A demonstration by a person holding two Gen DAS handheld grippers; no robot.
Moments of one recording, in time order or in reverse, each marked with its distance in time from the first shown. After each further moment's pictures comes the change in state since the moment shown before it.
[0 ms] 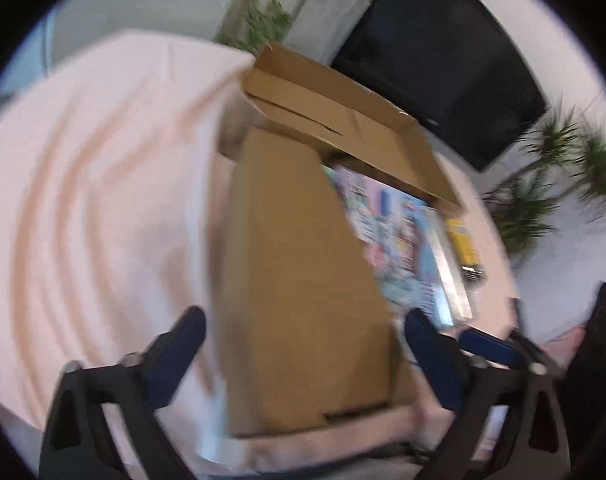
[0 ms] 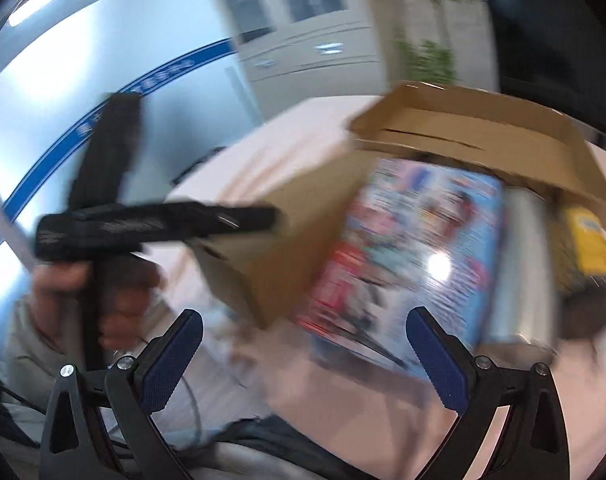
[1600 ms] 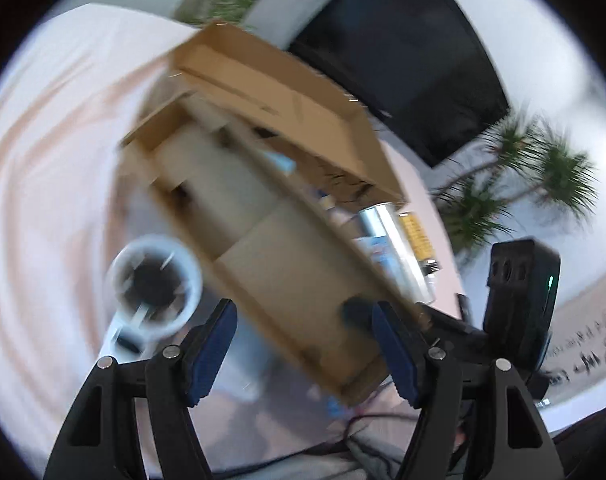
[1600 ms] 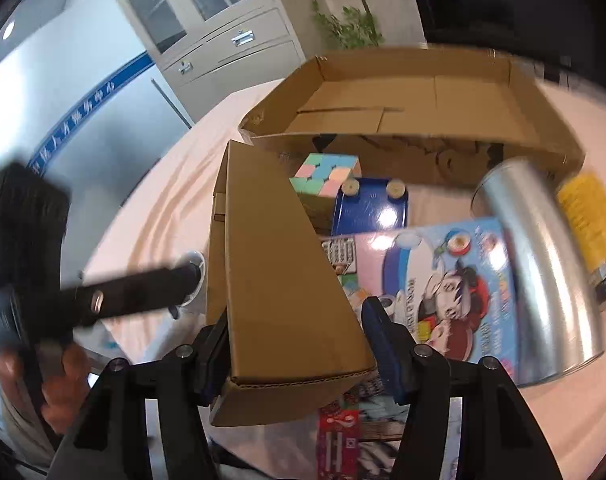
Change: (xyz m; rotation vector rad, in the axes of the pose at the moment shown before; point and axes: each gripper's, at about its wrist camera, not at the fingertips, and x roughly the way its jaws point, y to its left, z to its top) left arm 0.023 -0.031 0.007 -0.054 0.042 -0.118; right arm 0.002 -0.084 -0.001 0.360 0.074 -0.091
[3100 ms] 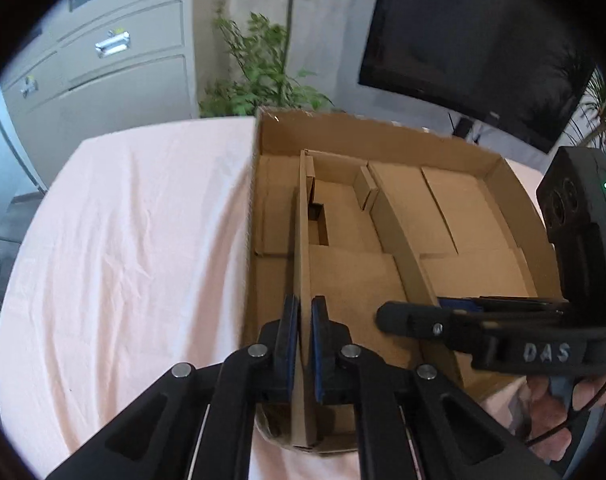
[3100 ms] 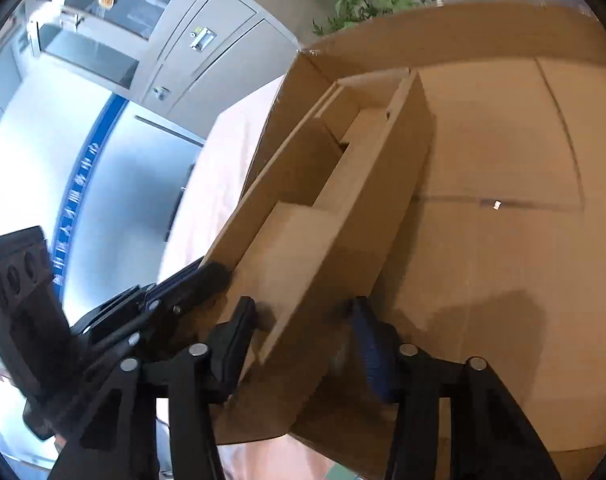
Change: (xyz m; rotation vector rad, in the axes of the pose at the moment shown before) left arm 0.088 0.043 0.269 0.314 -0.051 0.434; right arm 0.201 -0.019 0.293 0.162 0.164 0.163
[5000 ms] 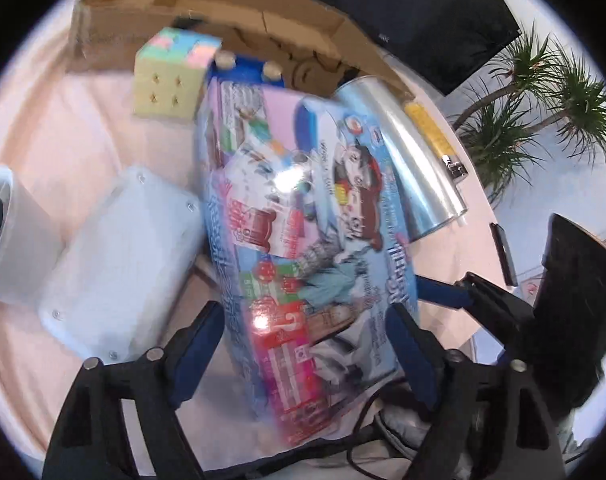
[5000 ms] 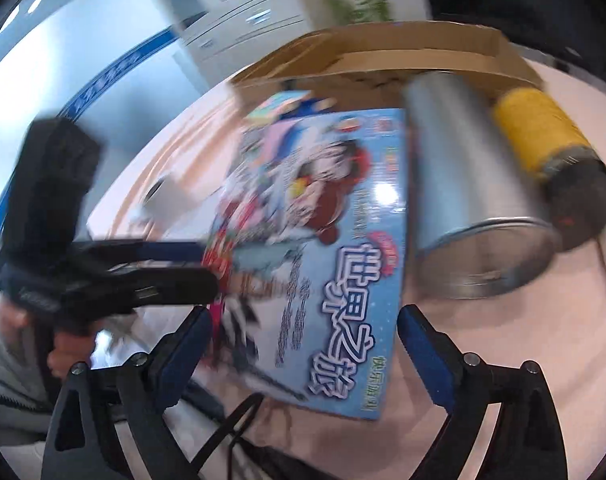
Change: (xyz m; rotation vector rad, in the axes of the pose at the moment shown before) left arm -0.058 -0.143 -0.264 -0.098 0.191 -0.397; right arm -0.135 -0.082 -0.371 -0.387 -0.077 -0.153
